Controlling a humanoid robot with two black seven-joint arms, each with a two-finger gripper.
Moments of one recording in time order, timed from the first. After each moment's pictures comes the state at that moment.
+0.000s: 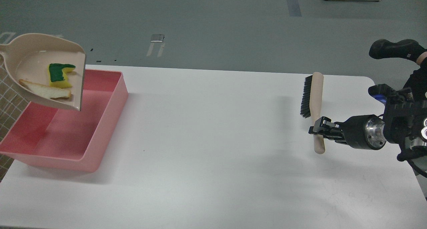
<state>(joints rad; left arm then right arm) -0.62 1.39 -0.33 -1.22 0.42 0.18 -0.49 0.72 -0.82 0.54 1.51 -0.91 0.49 -0.46</state>
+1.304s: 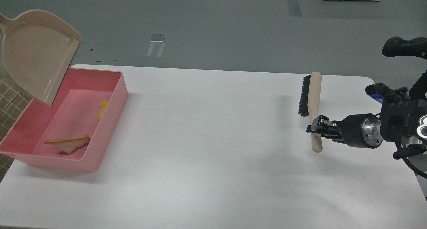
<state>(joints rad) -0.77 1.42 -0.40 -1.25 0.83 0.17 -0.49 0.72 -0.80 0.54 1.49 -0.91 0.49 -0.46</state>
